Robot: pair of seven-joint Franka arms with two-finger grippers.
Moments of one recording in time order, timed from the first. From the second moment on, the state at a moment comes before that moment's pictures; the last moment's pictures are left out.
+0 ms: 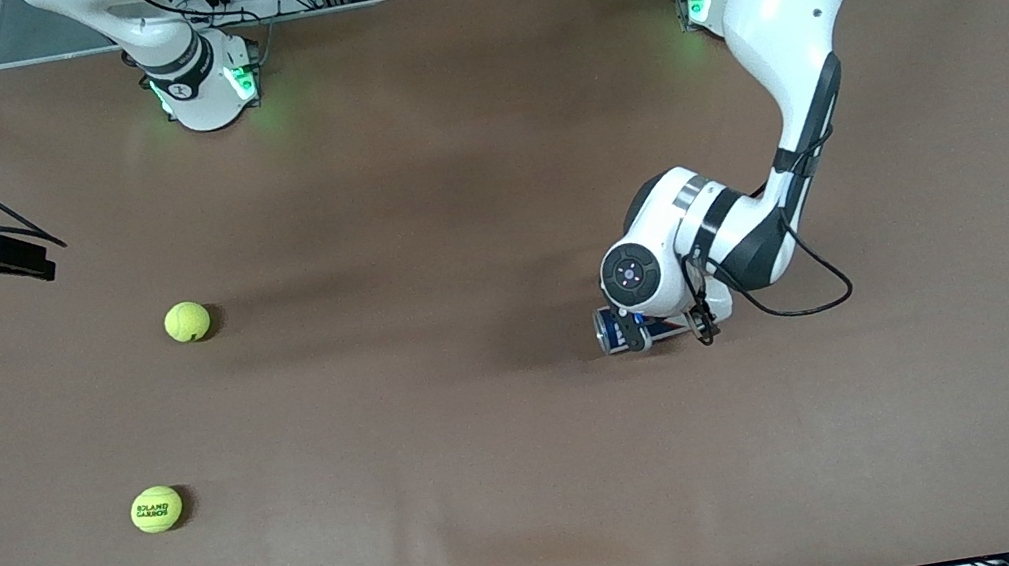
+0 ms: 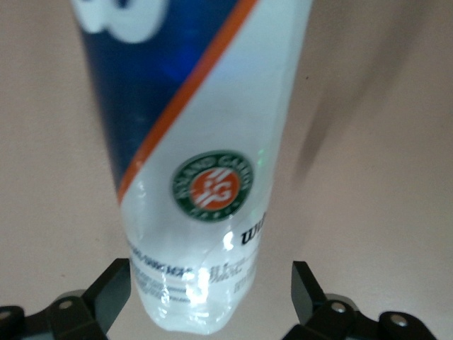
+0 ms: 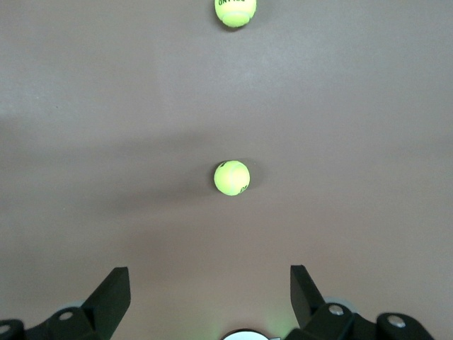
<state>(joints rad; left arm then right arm) -0.34 0.78 -0.25 -1.47 0.49 1.81 0.58 -0.06 0.03 0.05 -1.64 -0.01 1.52 0.11</state>
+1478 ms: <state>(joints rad) -0.37 0.81 -0.23 -1.47 0.53 1.79 0.49 -0.10 0.03 0.04 -2.16 -0.01 2.06 0.11</state>
